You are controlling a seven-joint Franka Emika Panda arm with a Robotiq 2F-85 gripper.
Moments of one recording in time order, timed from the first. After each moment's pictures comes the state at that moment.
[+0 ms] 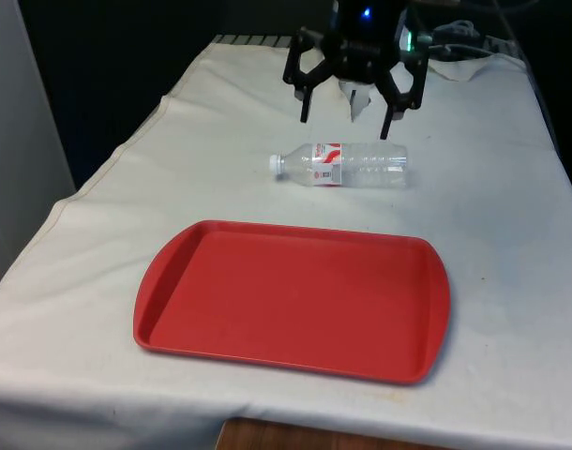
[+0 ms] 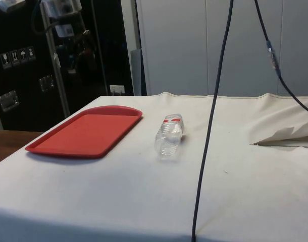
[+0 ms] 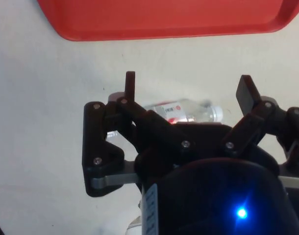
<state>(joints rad) 0.12 0.58 -0.10 -1.41 -0.15 1.95 0.11</state>
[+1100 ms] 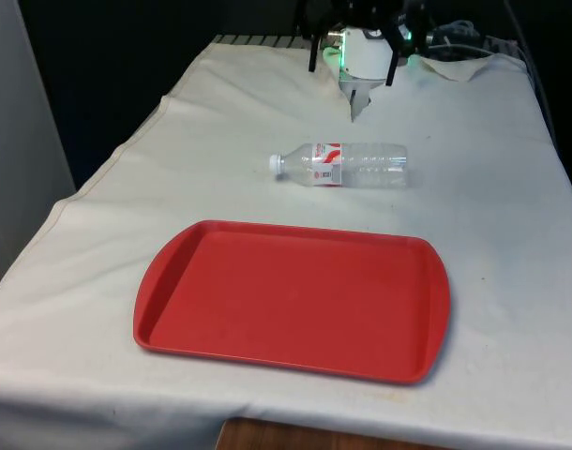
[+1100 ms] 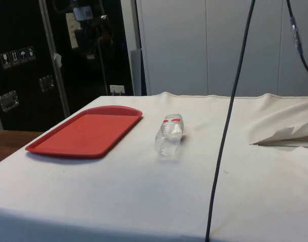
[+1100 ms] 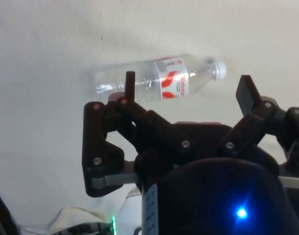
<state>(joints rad) 0.13 0.35 -0.10 -1.66 -0.15 1.95 0.11</state>
